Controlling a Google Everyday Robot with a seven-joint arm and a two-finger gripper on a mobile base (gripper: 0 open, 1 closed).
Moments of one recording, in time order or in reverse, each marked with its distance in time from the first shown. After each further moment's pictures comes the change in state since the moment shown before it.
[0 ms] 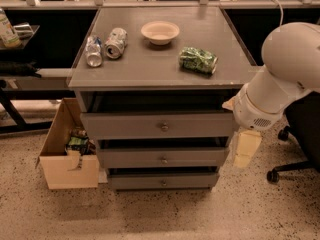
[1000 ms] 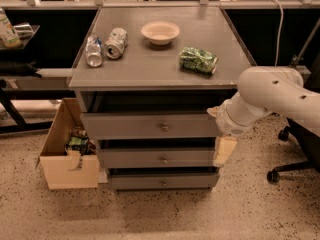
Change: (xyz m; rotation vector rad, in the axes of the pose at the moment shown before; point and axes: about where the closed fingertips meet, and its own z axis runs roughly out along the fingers) arm 0.005 -0.062 0.111 0.085 -0.065 -0.086
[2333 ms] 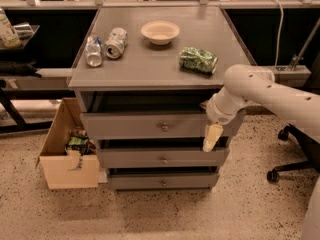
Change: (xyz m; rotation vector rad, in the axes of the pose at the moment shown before) arm 0.017 -0.072 0.078 -0.023 -0.036 0.034
